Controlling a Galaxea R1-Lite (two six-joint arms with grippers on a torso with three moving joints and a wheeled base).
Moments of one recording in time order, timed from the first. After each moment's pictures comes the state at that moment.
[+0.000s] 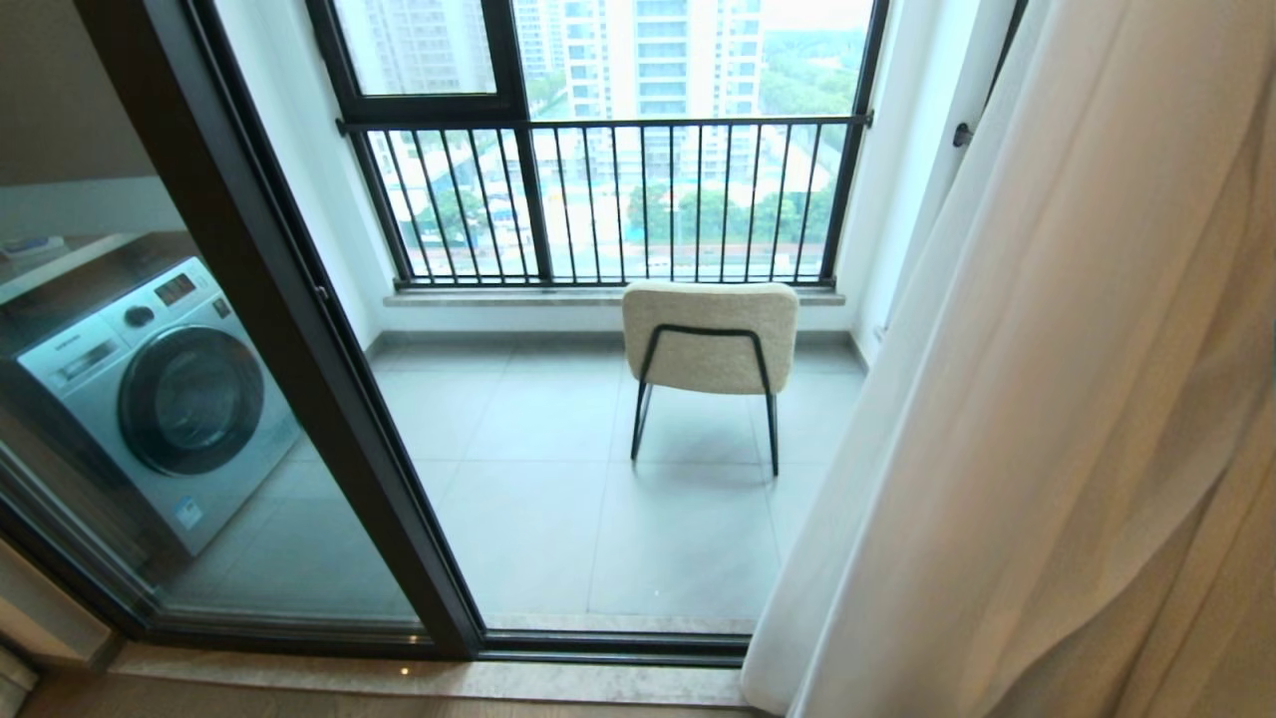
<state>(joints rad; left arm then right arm) 0.01 0.00 0.00 0.00 -0.01 0.02 -0.76 1.36 -1.06 -0.84 0.89 -0.04</state>
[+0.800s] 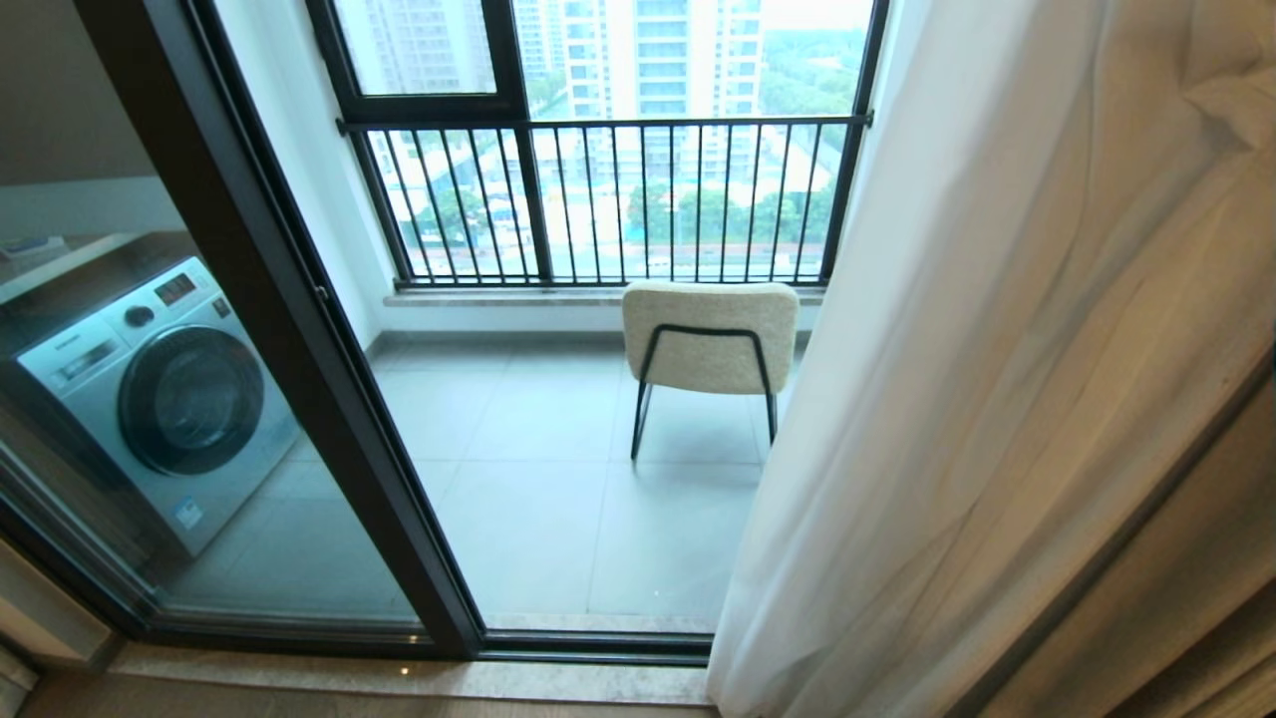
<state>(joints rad) 0.01 0.00 0.00 0.00 -0.01 0.02 -0.47 1.54 -1.15 -0.86 0.62 -0.05</state>
